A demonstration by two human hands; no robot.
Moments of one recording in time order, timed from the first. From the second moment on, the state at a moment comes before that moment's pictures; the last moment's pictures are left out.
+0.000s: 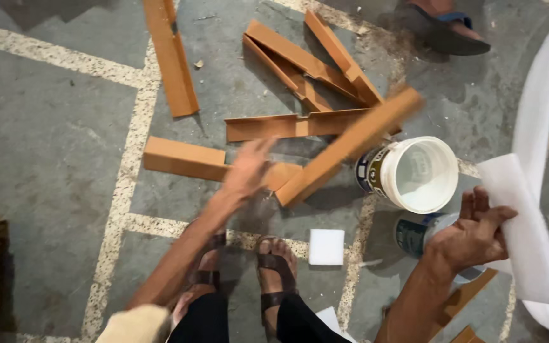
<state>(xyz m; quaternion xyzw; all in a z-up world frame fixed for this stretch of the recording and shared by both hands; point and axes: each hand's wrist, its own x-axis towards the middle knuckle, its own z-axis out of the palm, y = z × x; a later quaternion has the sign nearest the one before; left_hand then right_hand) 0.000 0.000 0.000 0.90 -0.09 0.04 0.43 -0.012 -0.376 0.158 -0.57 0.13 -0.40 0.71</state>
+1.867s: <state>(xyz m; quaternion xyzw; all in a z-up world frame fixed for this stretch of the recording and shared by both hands) -0.160 0.139 -0.120 0.73 0.10 -0.55 0.39 0.038 -0.491 0.141 -0.71 0.22 0.11 0.66</state>
